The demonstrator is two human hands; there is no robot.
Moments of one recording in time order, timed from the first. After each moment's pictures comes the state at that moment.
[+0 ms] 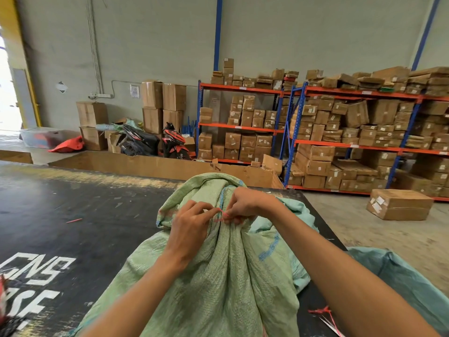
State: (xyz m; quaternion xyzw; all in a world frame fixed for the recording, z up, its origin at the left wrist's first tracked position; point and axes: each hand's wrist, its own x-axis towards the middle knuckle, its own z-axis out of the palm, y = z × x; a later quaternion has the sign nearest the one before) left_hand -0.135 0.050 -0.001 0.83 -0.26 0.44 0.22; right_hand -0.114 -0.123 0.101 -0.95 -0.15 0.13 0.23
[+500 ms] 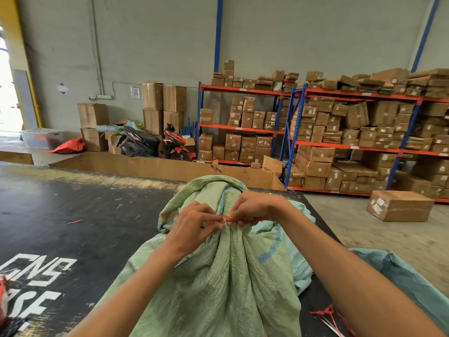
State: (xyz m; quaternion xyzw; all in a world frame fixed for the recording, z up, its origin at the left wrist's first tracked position) left_hand -0.130 0.060 0.008 0.85 -0.31 0.32 0.29; right_hand -0.105 -0.142 0.093 -0.90 -0.16 0.22 0.33
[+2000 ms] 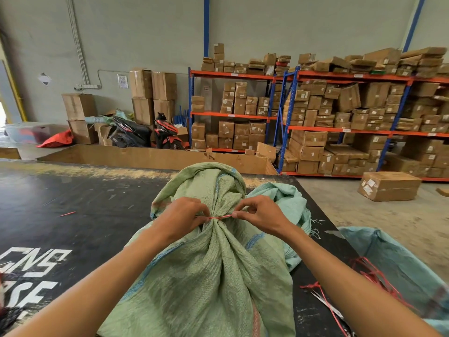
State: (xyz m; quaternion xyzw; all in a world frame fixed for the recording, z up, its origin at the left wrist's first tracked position) left_hand -0.130 0.064 0.010 0.90 -0.34 0.22 0.13; right_hand -0.133 -0.189 0.013 -0.91 -0.21 -0.15 0.31
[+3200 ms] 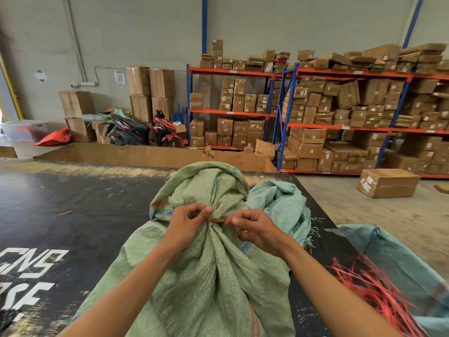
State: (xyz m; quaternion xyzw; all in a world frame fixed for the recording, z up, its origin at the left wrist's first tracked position) left_hand -0.142 0.037 -0.022 0.75 -0.16 0.10 0.64; right_hand -0.146 -0.180 -0.021 -0.66 -0.22 0.12 0.71
